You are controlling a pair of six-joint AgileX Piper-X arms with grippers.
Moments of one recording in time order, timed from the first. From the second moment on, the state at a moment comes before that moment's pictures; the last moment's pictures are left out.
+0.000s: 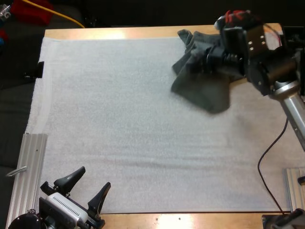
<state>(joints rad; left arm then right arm) -0.05 -0.01 -0.69 1.10 0.48 -1.72 0.51 1.56 -1.75 1.08 -0.07 -1.72</state>
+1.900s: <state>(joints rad) -0.05 -0.01 -0.69 1.10 0.48 -1.72 0.95 1.44 -1.44 1.06 -0.05 -1.63</state>
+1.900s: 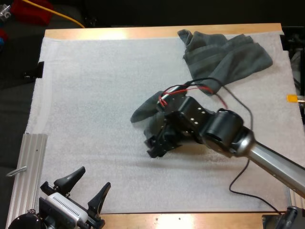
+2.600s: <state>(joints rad) -0.05 -0.01 -0.69 1.11 0.58 -1.73 0.95 1.26 -1.44 1.37 0.24 -1.49</state>
